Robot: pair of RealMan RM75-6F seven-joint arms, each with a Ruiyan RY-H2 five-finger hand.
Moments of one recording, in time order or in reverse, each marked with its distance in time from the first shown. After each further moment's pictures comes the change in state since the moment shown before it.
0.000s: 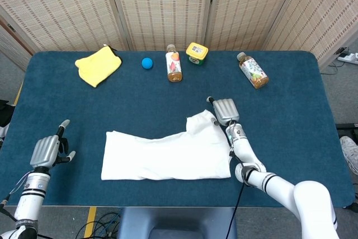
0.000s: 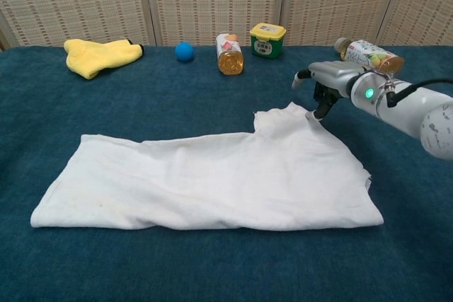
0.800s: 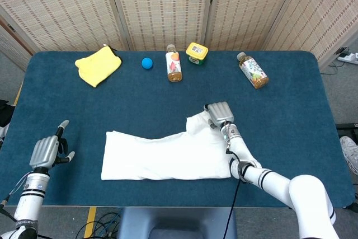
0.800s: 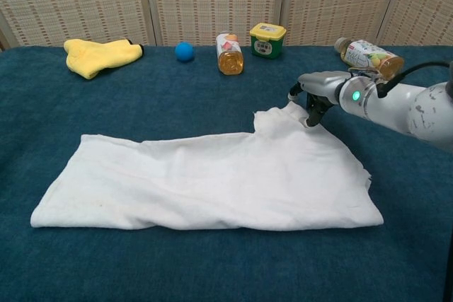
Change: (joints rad) left arm 0.006 -0.006 -0.003 0.008 0.000 -0.003 -0.004; right arm 0.069 0.024 -0.069 -0.042 0.185 -0.058 -0.114
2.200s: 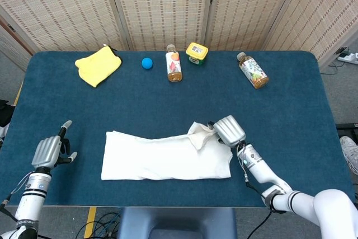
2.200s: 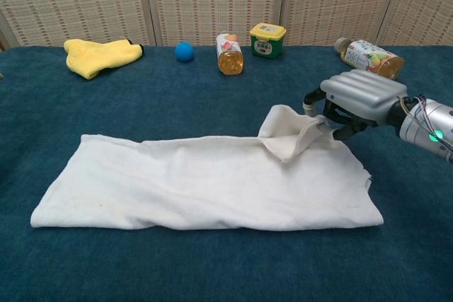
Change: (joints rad) left arm -0.005 0.009 0.000 -0.021 0.003 -0.014 0.008; right arm -0.237 0.118 -0.263 -0.119 -0.666 0.451 0.413
